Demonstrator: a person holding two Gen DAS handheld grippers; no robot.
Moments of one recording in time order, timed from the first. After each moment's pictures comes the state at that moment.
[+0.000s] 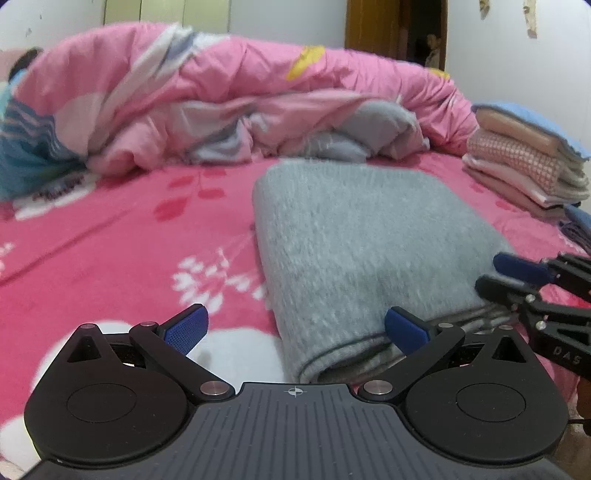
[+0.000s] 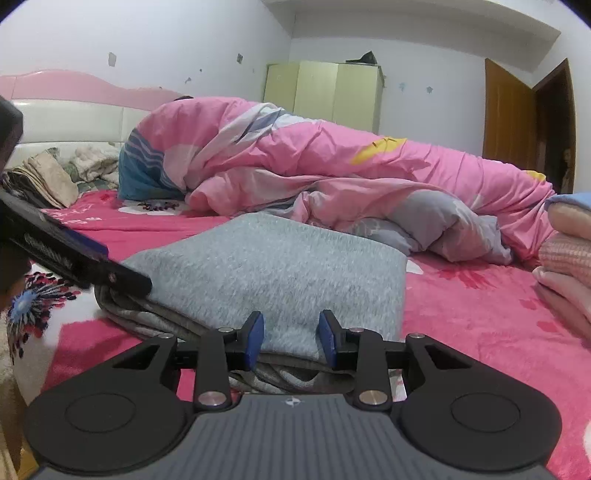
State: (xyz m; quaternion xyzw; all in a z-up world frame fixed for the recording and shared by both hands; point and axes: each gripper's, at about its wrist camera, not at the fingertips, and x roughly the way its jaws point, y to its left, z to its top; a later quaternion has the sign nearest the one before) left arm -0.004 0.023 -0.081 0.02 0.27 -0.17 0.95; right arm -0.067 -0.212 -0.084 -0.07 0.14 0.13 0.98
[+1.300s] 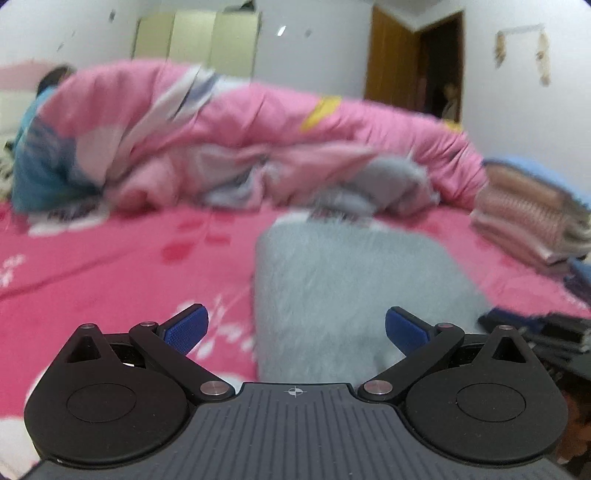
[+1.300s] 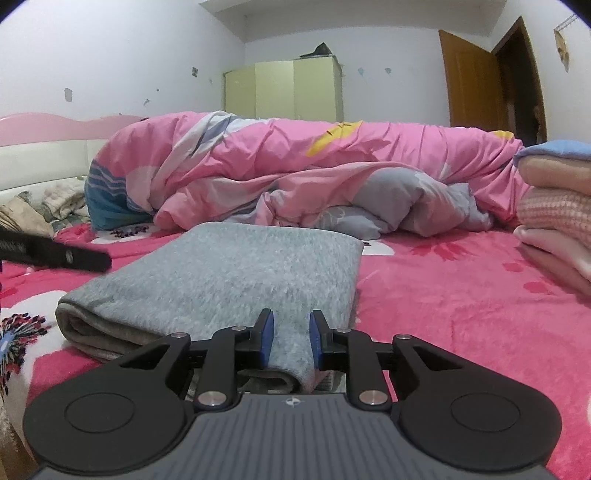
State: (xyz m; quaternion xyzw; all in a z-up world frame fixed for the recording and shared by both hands) left arm -0.013 0.008 -0.064 -0.02 0.19 -0.15 0.97; right arm -0.050 -0.252 -0.084 0.01 0.16 0.10 0.98
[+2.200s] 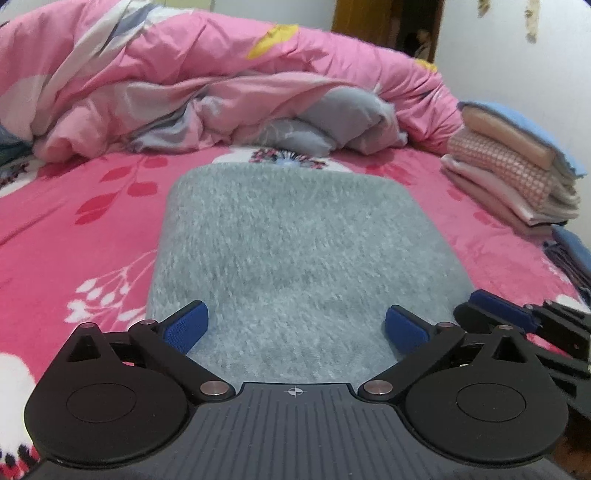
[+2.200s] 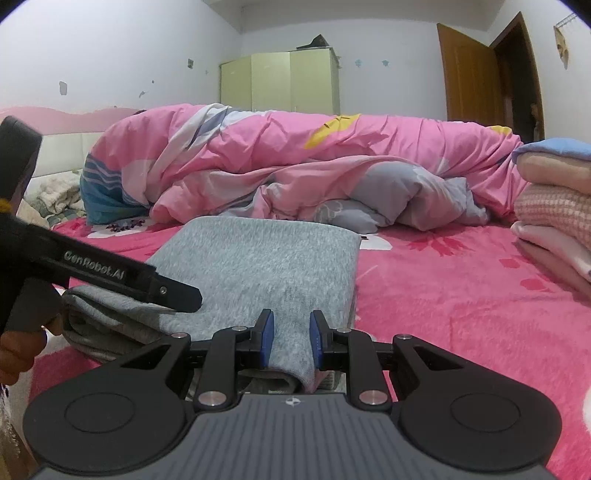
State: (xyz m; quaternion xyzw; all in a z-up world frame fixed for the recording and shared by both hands) left arm 0.051 -0.046 -0.082 -0.01 0.33 -0.20 0.92; right arm -0.050 -0.249 -0.081 0.01 0.17 0.09 0.98
